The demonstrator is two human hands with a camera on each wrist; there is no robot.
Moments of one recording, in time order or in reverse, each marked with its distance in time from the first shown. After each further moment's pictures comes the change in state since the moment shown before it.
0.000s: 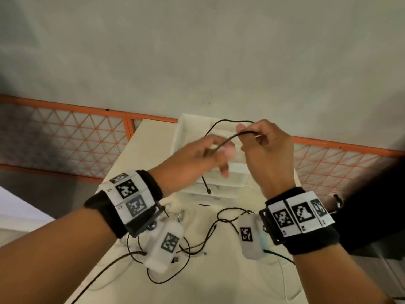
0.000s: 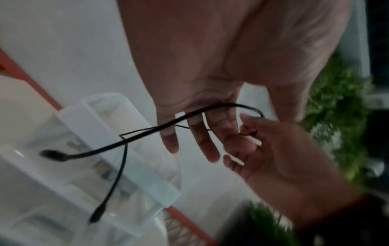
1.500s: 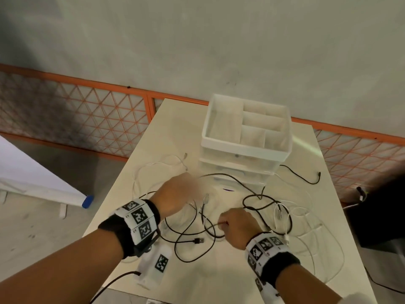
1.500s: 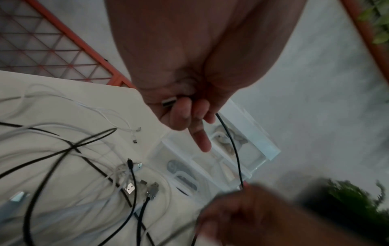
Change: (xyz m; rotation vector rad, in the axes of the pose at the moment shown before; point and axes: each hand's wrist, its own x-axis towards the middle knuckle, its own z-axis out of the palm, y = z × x) left_hand -0.068 -0.133 -0.022 0.026 0.244 -0.539; right_hand -0.136 0.135 0.081 -0.786 -1.031 0.132
